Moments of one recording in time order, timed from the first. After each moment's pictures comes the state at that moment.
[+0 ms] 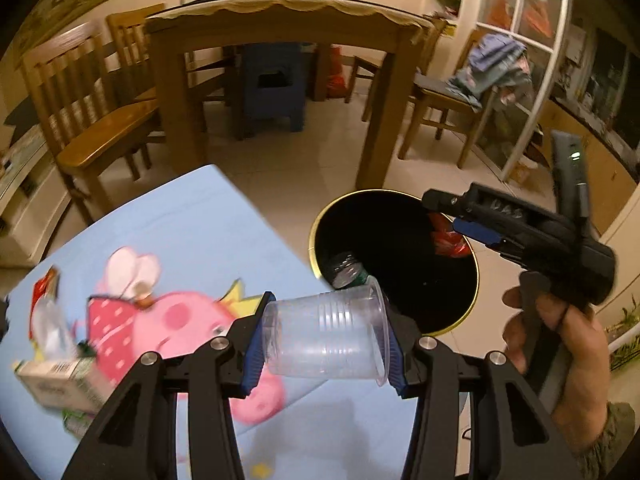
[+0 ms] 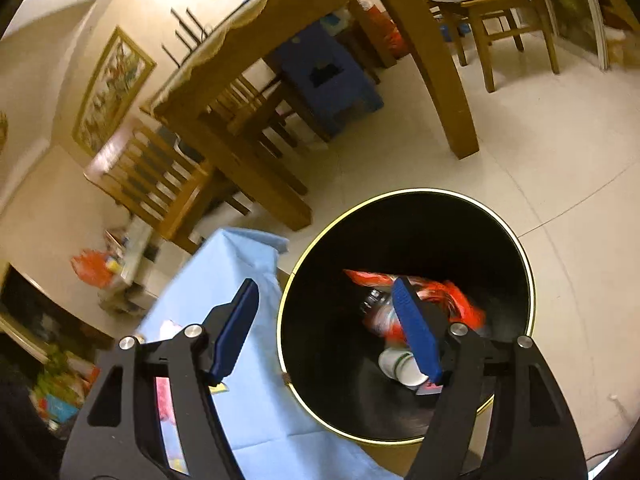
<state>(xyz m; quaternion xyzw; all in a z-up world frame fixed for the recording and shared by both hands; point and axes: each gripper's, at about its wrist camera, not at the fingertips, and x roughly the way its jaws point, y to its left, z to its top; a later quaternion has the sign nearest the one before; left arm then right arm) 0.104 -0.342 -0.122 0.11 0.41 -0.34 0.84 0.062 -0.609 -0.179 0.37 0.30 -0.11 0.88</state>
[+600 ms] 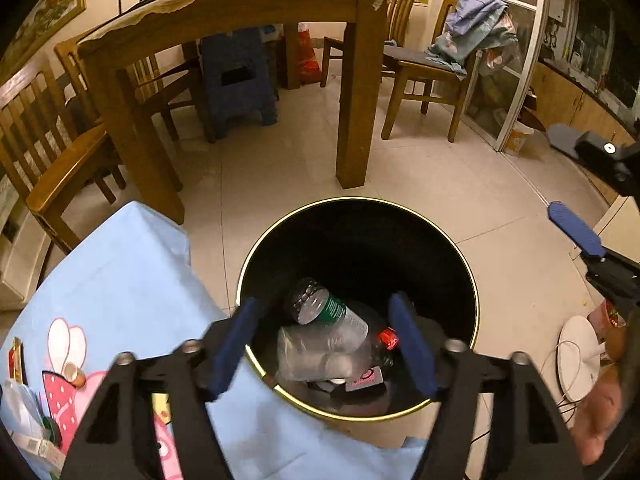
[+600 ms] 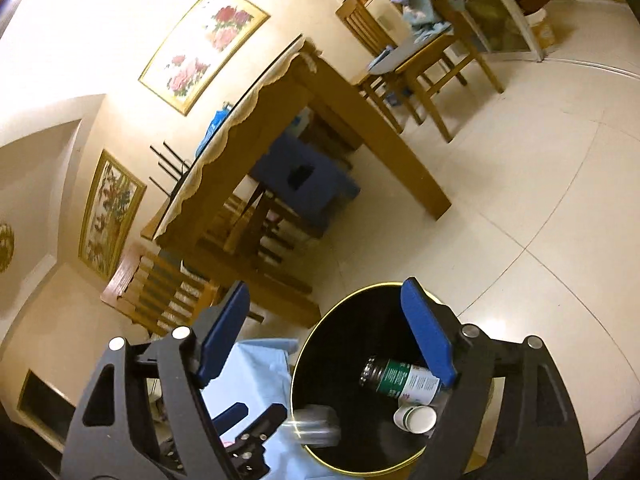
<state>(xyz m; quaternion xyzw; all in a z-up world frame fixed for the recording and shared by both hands) 0.123 -0.452 -0.154 0.17 0.41 -0.35 0.82 -0.037 -0.674 -0.135 0.44 0.12 -0.20 0.87</state>
